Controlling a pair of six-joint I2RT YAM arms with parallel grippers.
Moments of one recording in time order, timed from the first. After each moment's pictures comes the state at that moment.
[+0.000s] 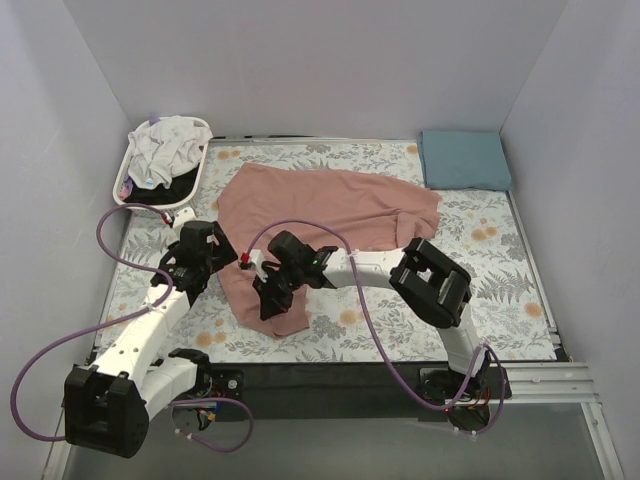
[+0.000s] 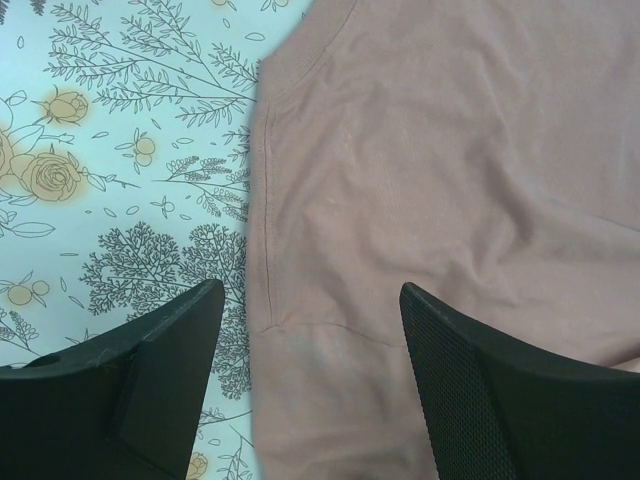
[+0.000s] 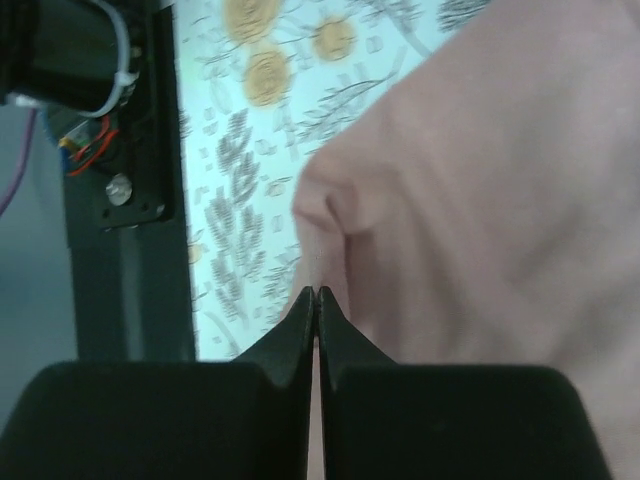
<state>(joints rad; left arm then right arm) -0.22 0.99 0.63 -0.37 -0.32 -0.59 1.07 2.07 1.36 -0.10 -0.67 0.04</state>
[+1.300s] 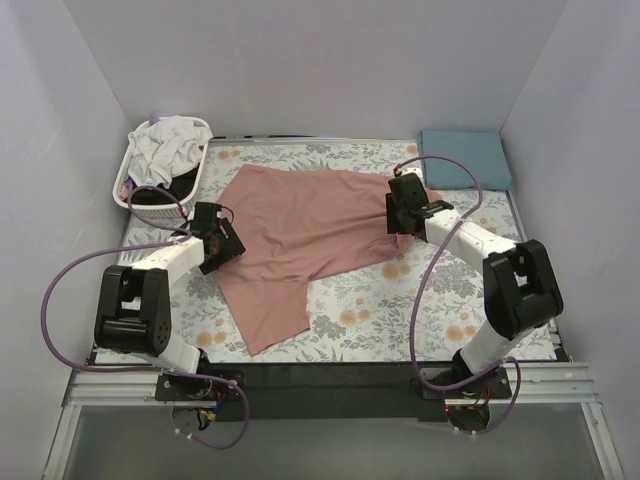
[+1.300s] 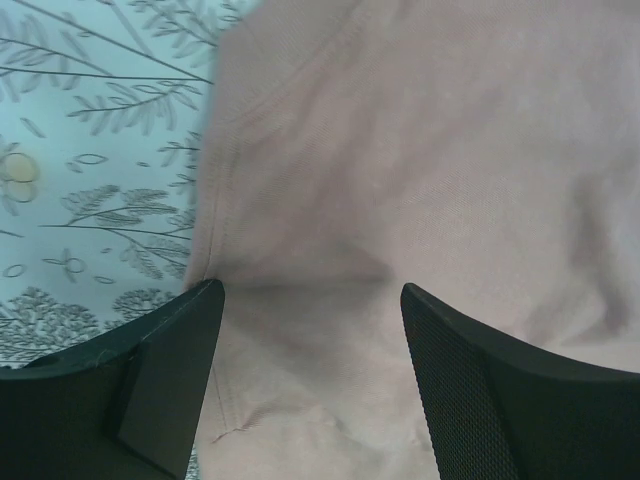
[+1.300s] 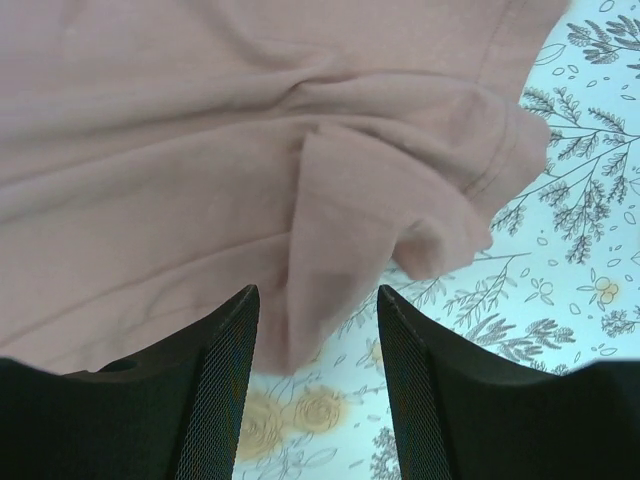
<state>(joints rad) -0.13 1.52 0.80 -0.32 -0.15 -0.62 0.46 1.60 1.07 -0.35 0.33 0.25</state>
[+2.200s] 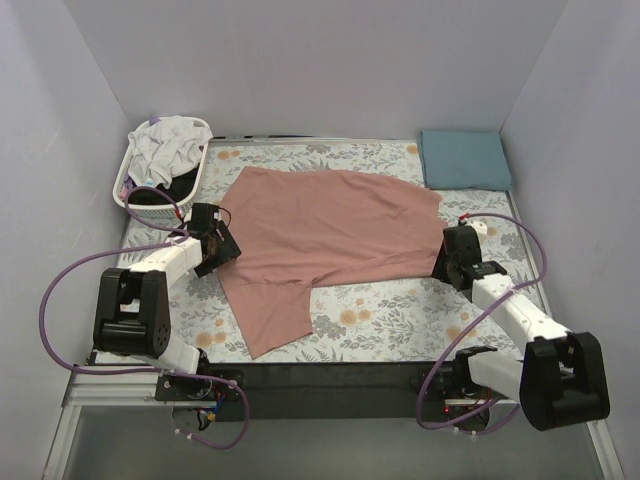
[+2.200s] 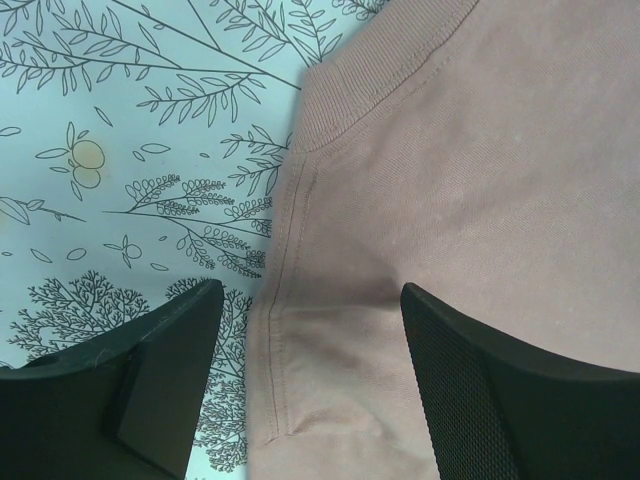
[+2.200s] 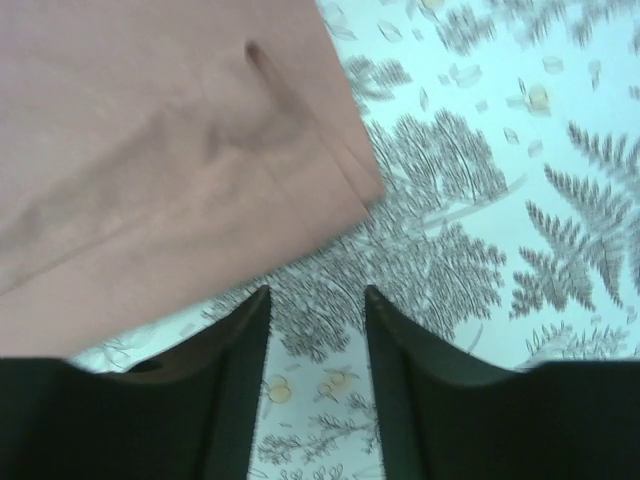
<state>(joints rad) -0.09 1.51 0.80 -0.37 -0.18 -0.60 0.24 1.16 0.59 -0.35 0.32 0.41</state>
